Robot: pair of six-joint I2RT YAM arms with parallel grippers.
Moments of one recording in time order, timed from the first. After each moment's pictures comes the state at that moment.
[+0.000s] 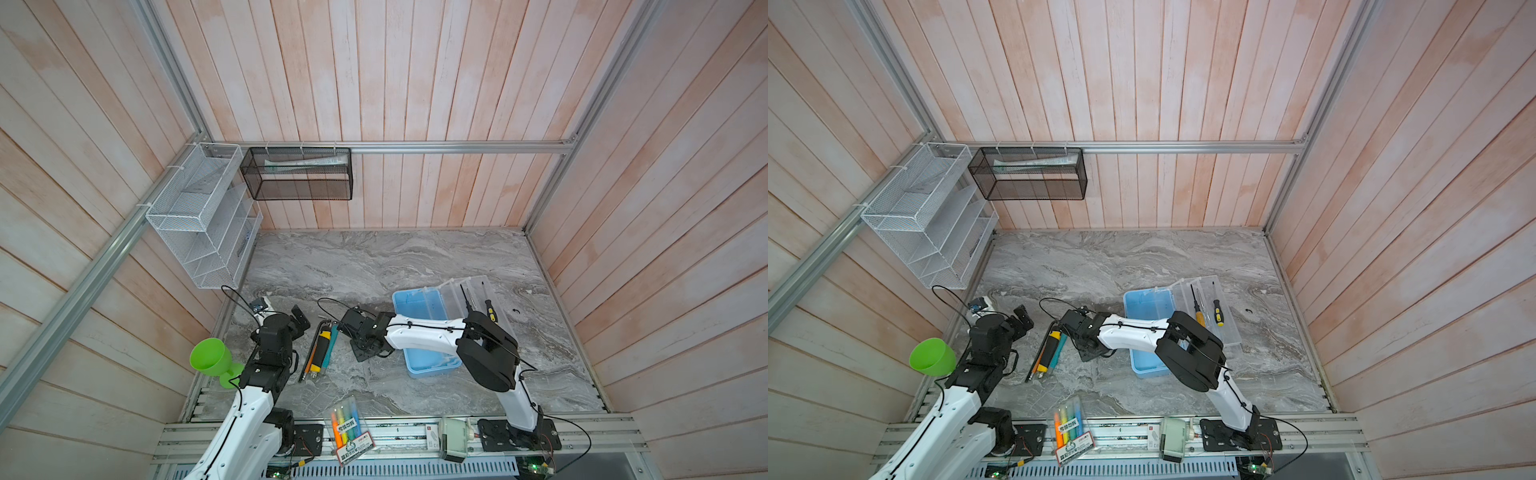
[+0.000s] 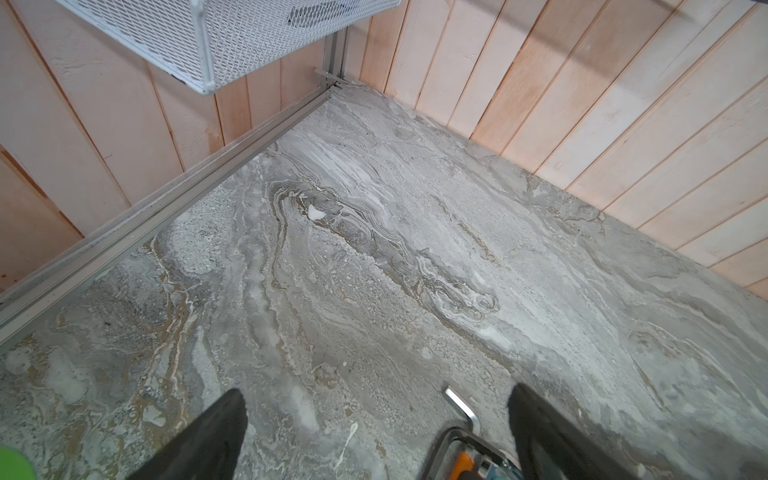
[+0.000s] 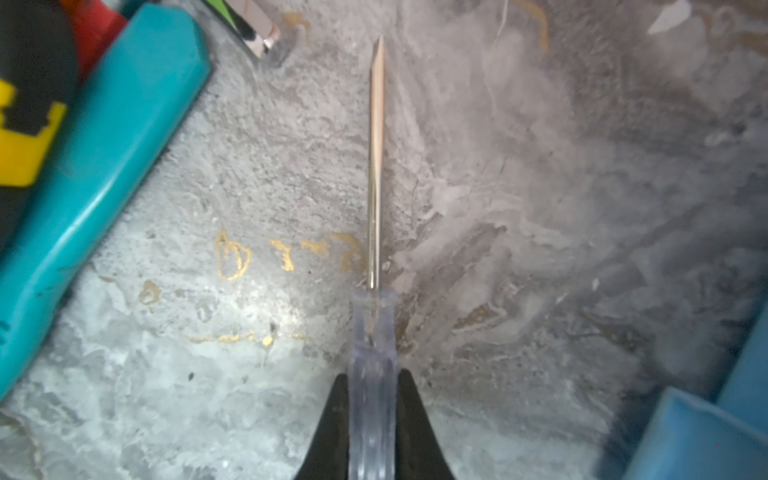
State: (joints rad) left arm -0.13 0.73 0.36 -0.12 -0.37 -0.48; right arm 1.15 2.12 1.54 -0.68 0.17 0.63
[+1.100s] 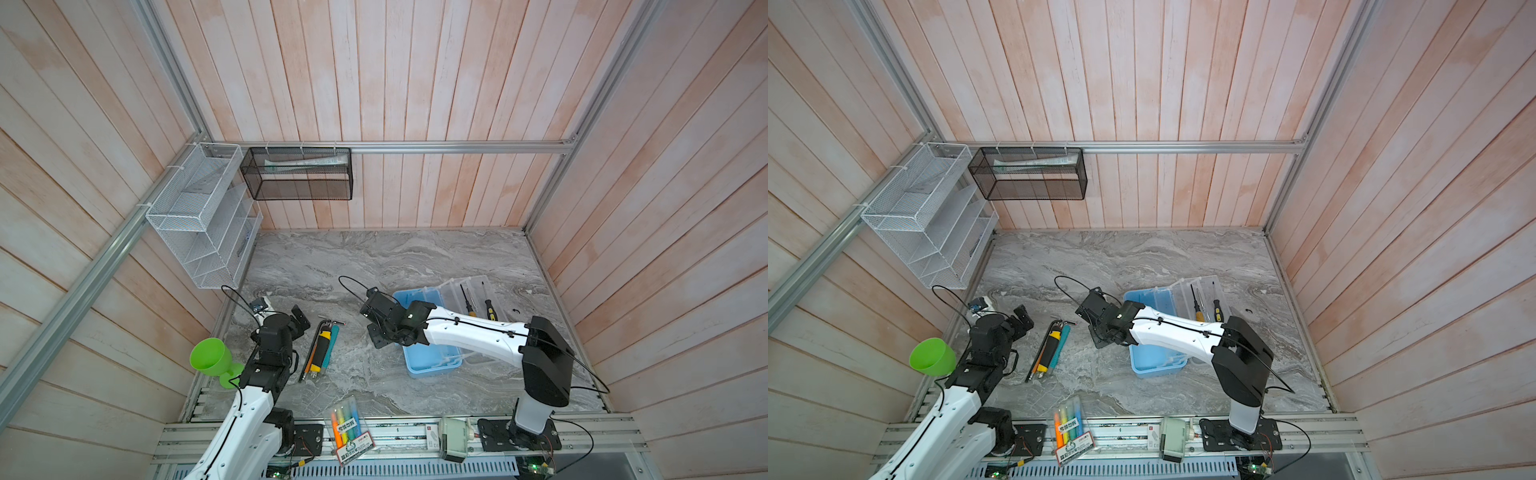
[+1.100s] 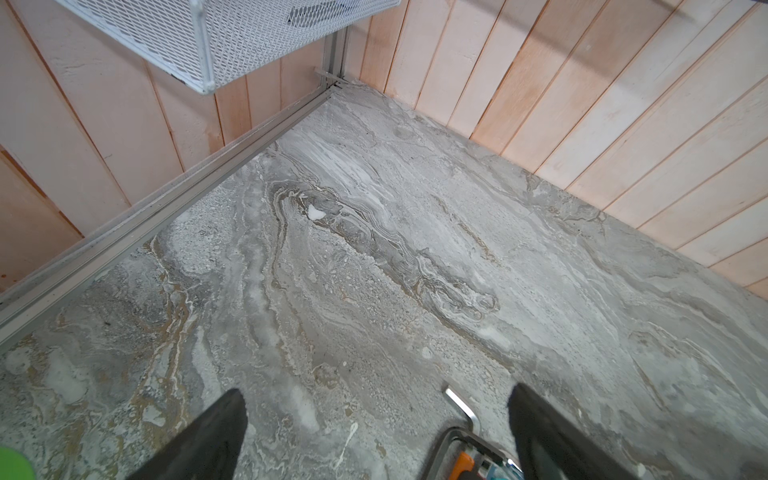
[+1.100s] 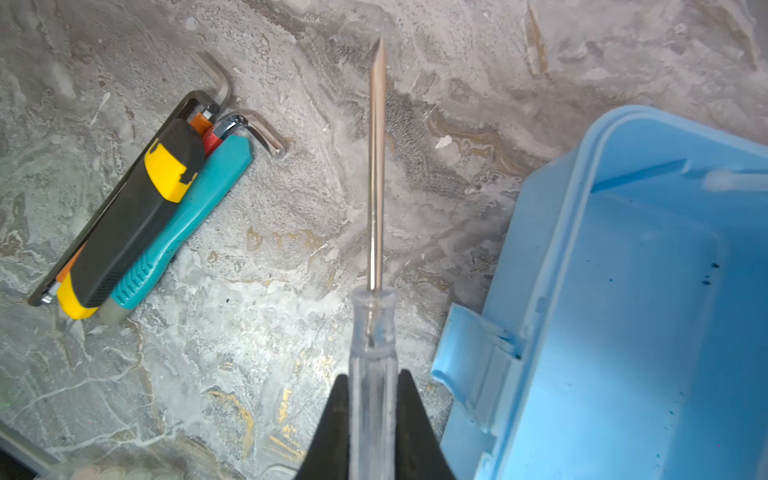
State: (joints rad) left arm -0.13 0.73 0.36 -0.12 -0.37 -0.48; right arm 1.09 1.78 1.39 -0.69 0.23 0.54
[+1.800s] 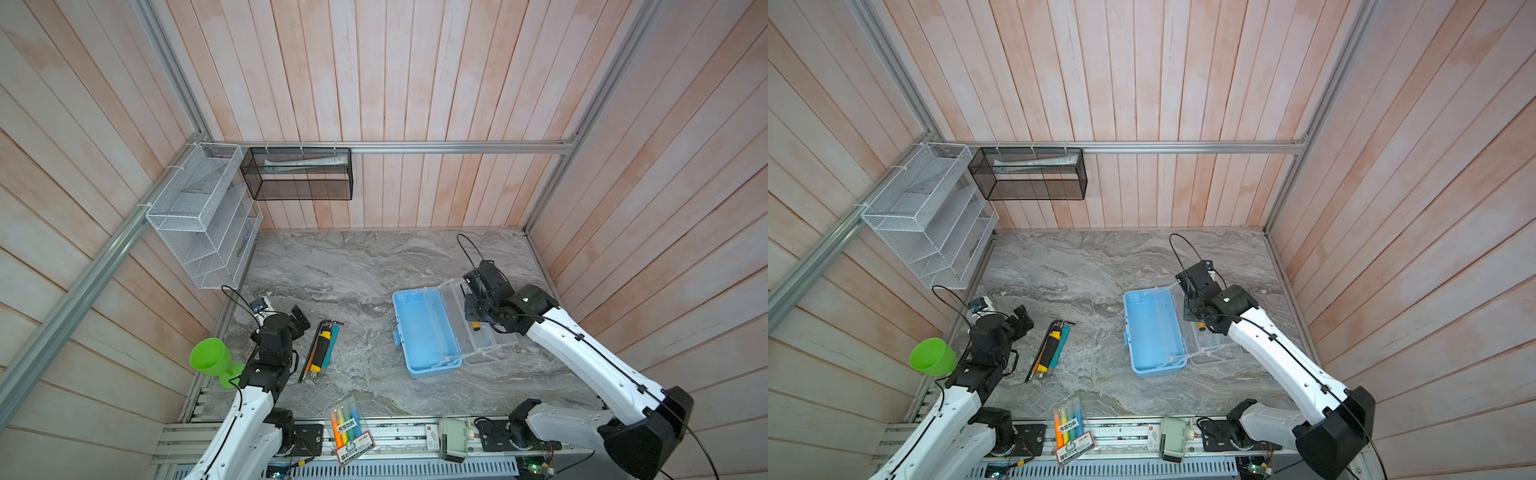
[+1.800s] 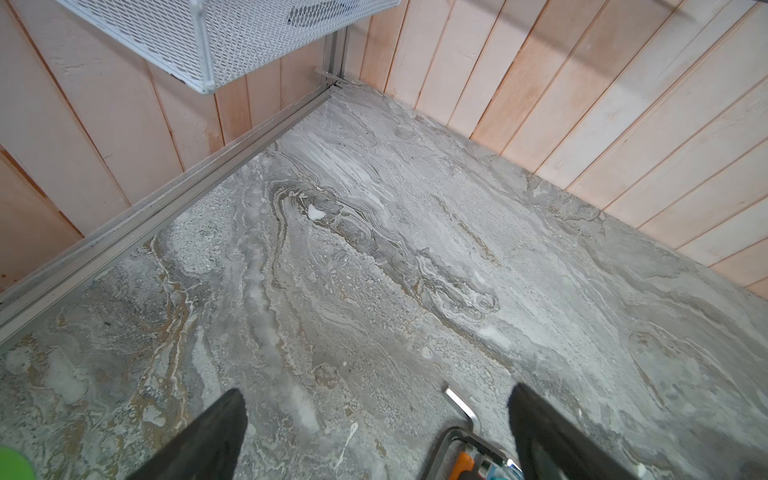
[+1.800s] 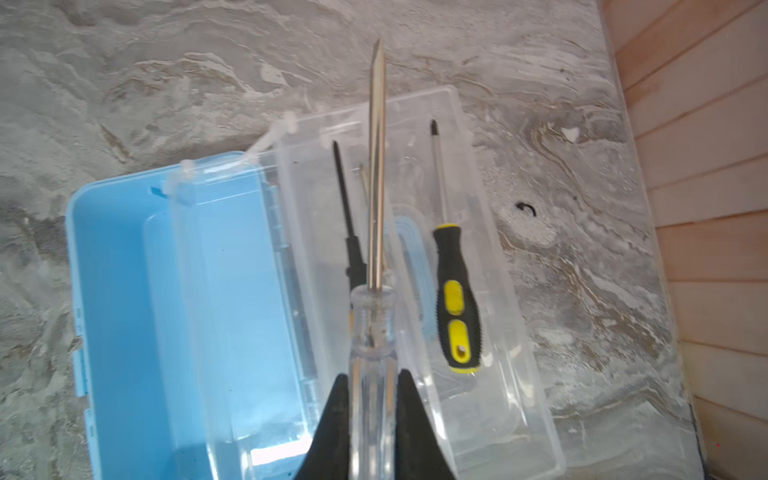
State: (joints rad) left arm -0.13 0.74 0.36 -0.12 -0.37 -0.48; right arm 0.57 1.19 1.15 -1.06 0.39 0.58
